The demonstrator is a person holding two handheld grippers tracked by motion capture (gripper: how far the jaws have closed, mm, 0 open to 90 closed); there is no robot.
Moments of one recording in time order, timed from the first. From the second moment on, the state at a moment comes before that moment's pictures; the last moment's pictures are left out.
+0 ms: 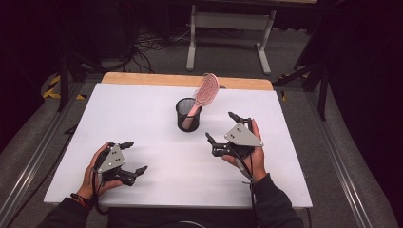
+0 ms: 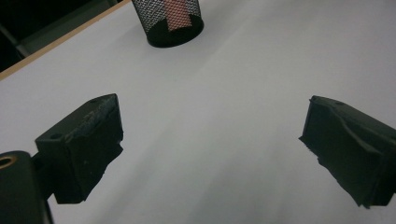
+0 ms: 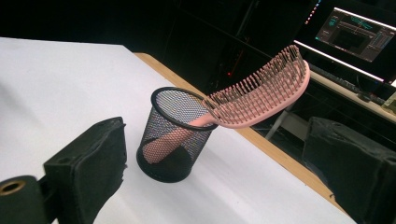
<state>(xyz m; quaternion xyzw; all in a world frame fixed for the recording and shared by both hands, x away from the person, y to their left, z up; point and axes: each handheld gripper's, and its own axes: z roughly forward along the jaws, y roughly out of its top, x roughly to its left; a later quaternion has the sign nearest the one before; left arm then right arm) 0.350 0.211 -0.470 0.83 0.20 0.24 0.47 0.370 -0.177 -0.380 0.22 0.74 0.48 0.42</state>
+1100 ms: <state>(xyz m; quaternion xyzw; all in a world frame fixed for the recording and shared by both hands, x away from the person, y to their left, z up) 0.350 0.210 -0.471 0.83 0.20 0.24 0.47 0.352 -0.201 -0.398 0.23 0.75 0.45 0.43</state>
